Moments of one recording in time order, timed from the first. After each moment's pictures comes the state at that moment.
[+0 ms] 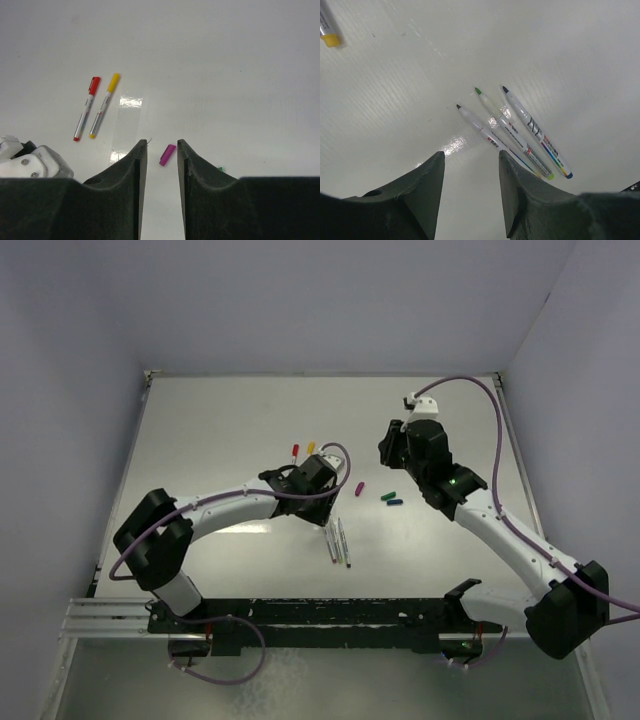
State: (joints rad) left arm -0.87 1.64 1.08 -0.44 -0.07 -0.41; right arm 0.53 1.17 0.96 -0.22 0.27 0.37
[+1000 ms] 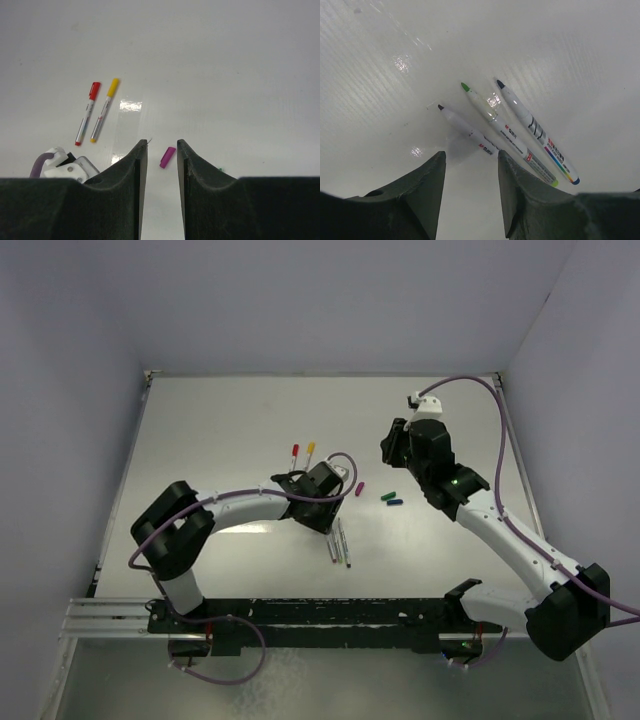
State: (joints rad) left arm -0.89 1.73 1.08 -0.43 -0.02 -0.43; right arm 0.52 1.16 0.96 -0.22 0.28 0.39
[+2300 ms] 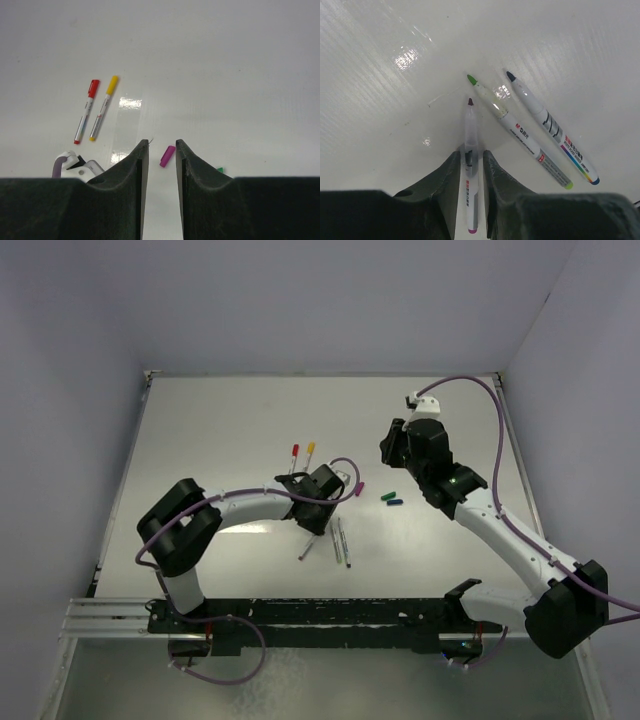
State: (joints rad) left arm -0.89 1.78 1.08 -0.45 -0.02 -0.38; right arm 0.52 1.17 0.96 -0.22 0.27 0.39
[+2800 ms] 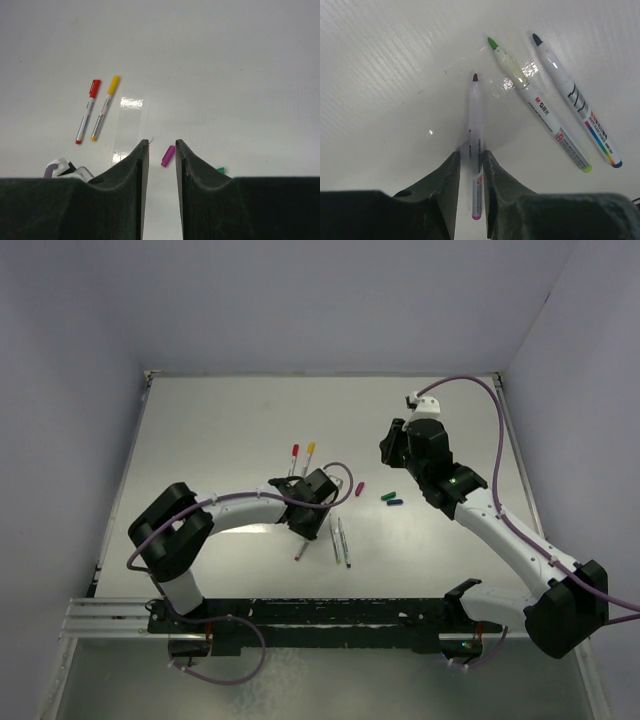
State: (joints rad) left arm -0.89 1.73 1.03 -0.50 -0.04 -0.38; right arm 0.52 1.17 0.96 -0.22 0.27 0.40
